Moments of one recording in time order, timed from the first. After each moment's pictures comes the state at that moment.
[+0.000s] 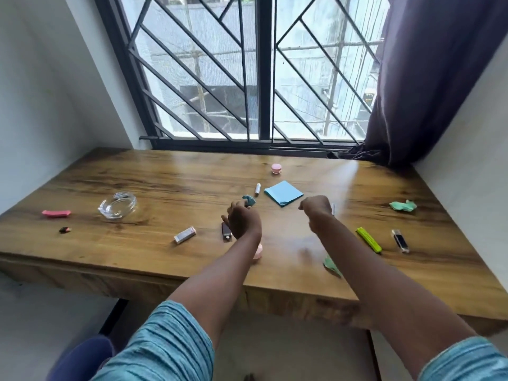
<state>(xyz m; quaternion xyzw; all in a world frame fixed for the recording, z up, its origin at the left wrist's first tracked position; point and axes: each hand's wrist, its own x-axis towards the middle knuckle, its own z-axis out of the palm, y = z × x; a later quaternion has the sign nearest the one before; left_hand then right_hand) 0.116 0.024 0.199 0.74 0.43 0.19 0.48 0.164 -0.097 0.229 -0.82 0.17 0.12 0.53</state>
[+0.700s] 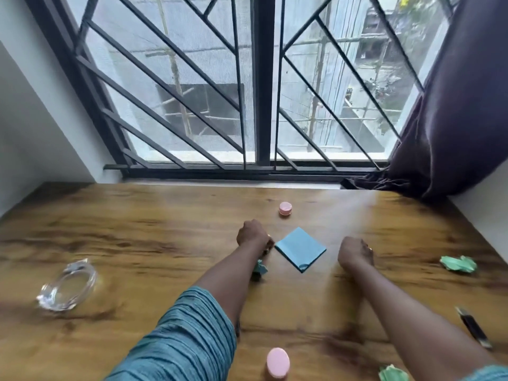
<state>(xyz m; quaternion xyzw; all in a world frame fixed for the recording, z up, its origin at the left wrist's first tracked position) 0.330 0.113 0.162 0.92 0.27 -0.11 0.25 0.326 -0.091 0.158 -0.97 0.17 0.12 0.11</state>
